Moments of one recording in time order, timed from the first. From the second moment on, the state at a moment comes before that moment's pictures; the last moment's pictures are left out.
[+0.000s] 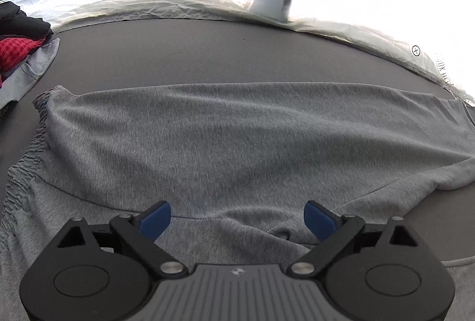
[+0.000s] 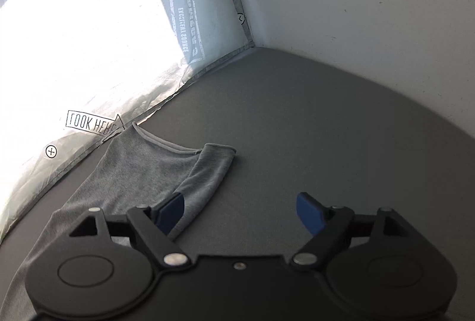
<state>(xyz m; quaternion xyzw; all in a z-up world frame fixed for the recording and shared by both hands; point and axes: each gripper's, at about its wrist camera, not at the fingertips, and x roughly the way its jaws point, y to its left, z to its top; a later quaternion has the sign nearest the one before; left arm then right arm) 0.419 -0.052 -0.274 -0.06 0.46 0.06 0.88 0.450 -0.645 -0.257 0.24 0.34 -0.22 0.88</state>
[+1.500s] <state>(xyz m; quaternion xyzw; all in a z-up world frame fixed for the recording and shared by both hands) 0.246 -0.061 -0.312 -0.04 0.47 0.11 0.88 0.178 -0.682 -0.298 0.32 0.29 -0.29 0.85</state>
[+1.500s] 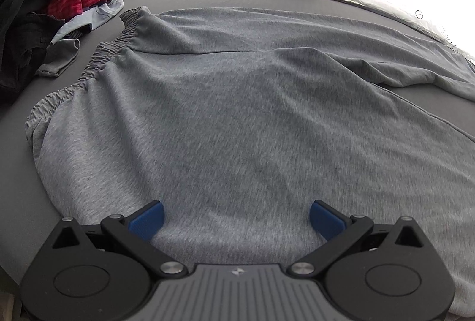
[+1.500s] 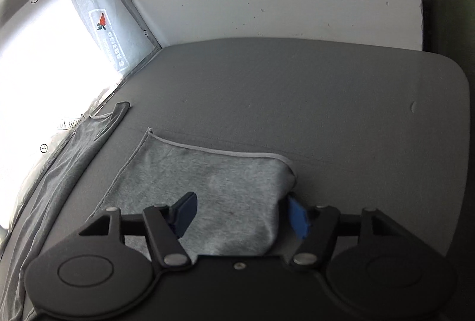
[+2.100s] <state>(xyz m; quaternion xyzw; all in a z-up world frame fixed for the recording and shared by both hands) 0.244 -0.041 -0.301 -0.06 0.50 0.08 0.86 0.172 -0.685 -0.302 0.31 0.30 -0.35 0.83</state>
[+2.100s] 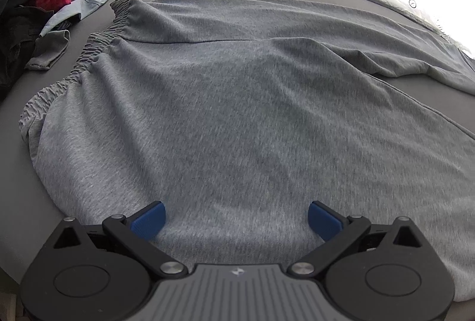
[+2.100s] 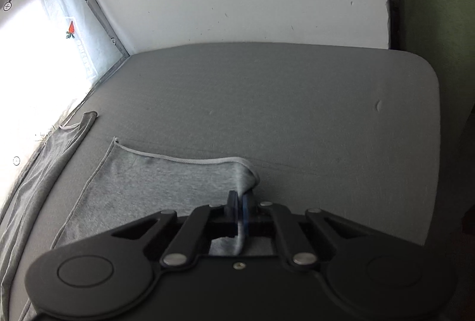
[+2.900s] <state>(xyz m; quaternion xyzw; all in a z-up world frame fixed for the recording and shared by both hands) 0.197 0.114 -0.277 -0.23 0.43 0.24 0.84 0.181 -0.680 -0.301 0.33 0.30 -0.39 0.81</state>
